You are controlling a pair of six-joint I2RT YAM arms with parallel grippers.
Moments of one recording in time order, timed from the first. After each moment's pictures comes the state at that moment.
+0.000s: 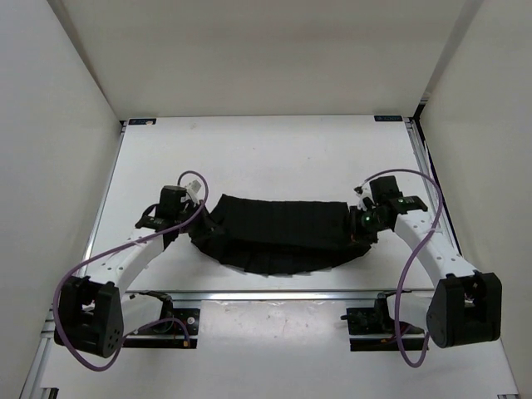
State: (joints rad) left arm -0.24 1.14 0.60 -0.27 0.45 -0.63; right arm 0.17 1.19 0.81 -0.83 -0.41 0.23
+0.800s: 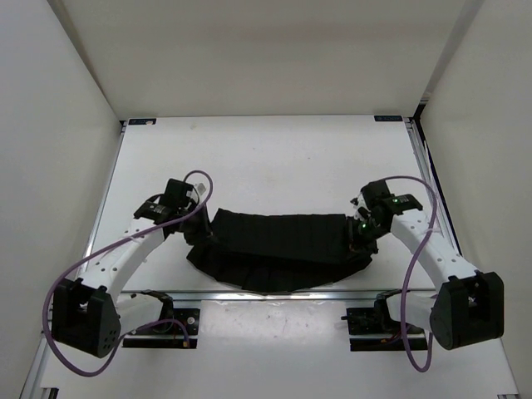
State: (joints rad) left arm -0.31 1.14 0.81 -0.74 0.33 -0.53; right arm 0.25 1.19 0.85 -1.08 -0.35 0.31
